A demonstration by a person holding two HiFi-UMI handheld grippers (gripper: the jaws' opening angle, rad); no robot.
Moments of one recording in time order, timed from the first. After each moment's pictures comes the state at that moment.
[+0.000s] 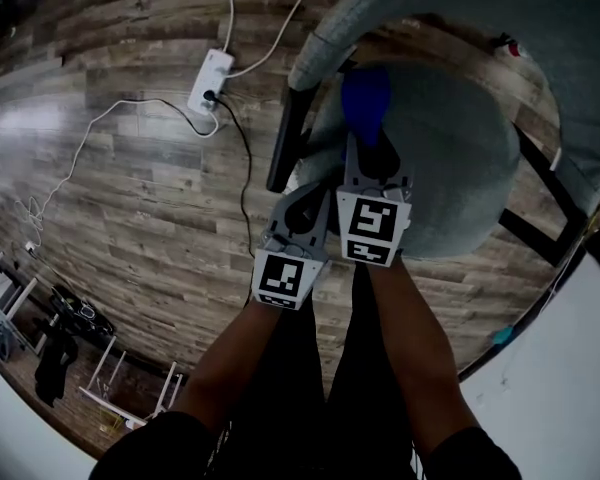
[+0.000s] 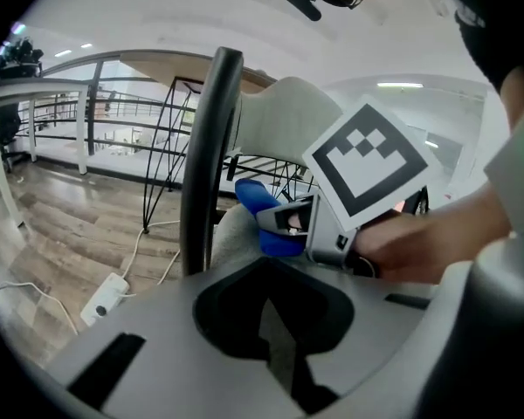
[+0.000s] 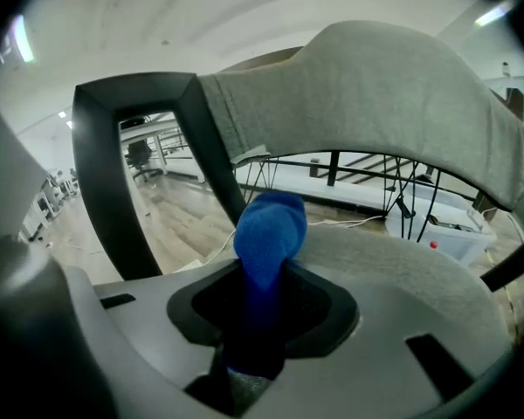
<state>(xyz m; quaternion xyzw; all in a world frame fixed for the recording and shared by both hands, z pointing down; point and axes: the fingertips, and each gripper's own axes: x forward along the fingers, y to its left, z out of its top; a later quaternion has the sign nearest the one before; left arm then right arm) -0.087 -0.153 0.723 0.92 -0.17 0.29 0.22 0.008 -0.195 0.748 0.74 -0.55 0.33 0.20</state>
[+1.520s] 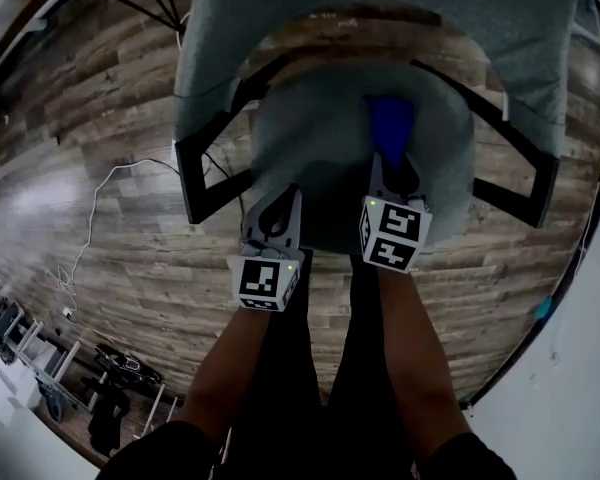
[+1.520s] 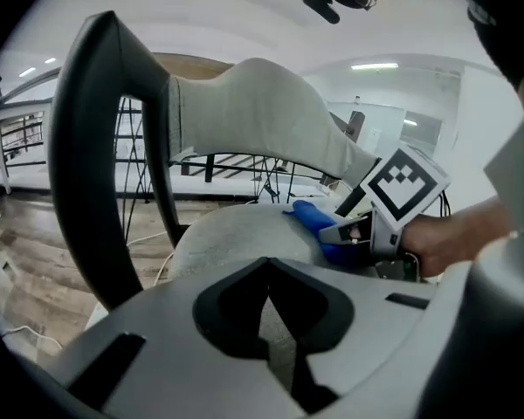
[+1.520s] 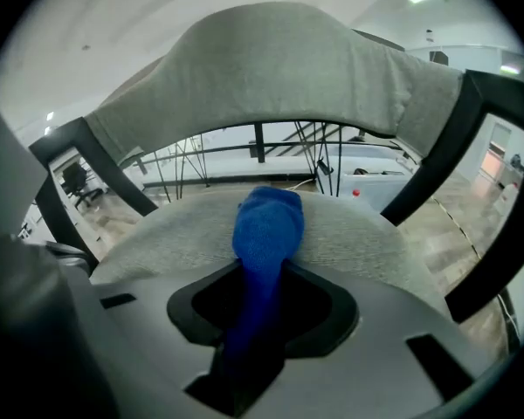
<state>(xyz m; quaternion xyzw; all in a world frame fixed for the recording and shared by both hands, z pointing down) -0.031 -0.137 0.721 0.93 -0.11 0.32 0.16 0.111 -0.055 0.766 0.81 -0.38 0.42 0.14</state>
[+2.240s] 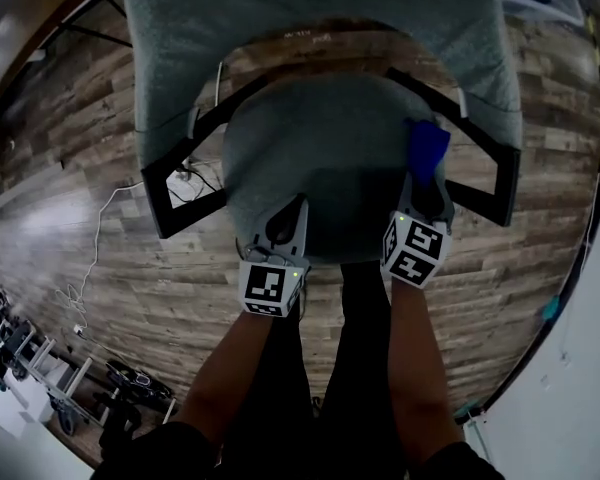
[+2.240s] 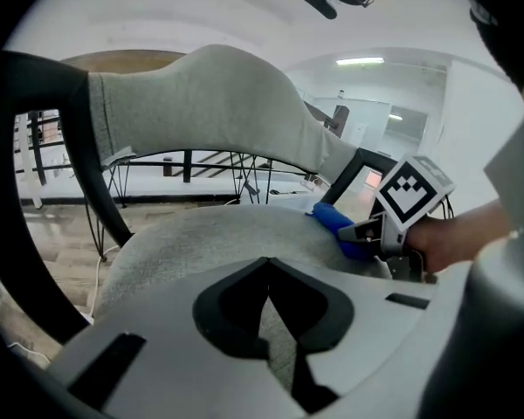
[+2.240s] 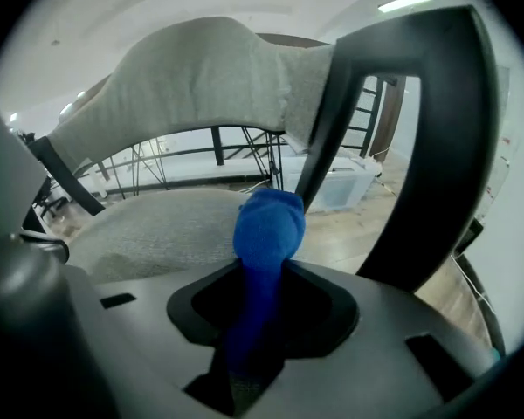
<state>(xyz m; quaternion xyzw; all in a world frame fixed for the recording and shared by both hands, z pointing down) 0.026 -0.080 0.718 0.93 -0.07 0.32 0.15 0.182 0.062 0.760 0.85 -0.28 0.42 0.14</state>
